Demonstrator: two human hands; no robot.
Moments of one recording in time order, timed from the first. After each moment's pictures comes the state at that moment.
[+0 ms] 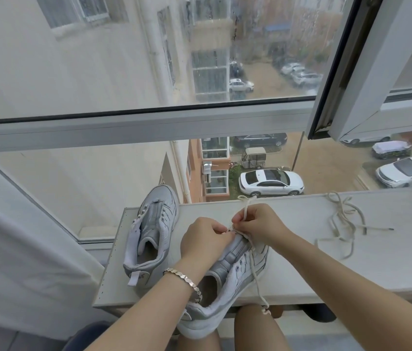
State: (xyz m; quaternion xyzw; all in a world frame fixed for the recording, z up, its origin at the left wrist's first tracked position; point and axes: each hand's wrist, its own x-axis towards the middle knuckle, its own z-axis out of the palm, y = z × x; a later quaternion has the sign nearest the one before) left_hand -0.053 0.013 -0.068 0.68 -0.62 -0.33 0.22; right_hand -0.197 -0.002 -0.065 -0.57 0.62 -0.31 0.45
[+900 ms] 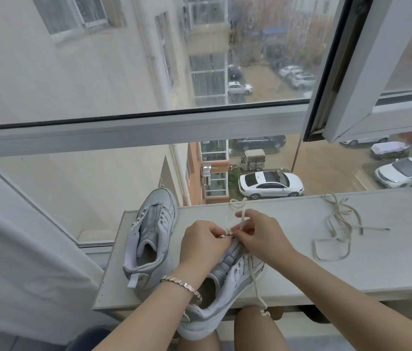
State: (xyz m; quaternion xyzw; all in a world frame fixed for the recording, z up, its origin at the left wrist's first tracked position) left_hand -0.054 0.018 -0.067 0.66 -0.63 -0.31 0.27; right_hand -0.193 0.021 -0.071 -0.63 0.64 -0.32 0.32
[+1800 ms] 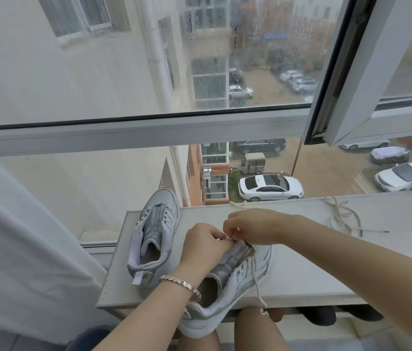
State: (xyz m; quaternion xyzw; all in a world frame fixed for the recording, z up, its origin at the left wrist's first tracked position) left_hand -0.050 0.023 -0.063 0.65 -0.63 -0.34 0.27; right_hand -0.198 -0.013 -0.035 -0.87 0.44 0.06 0.20
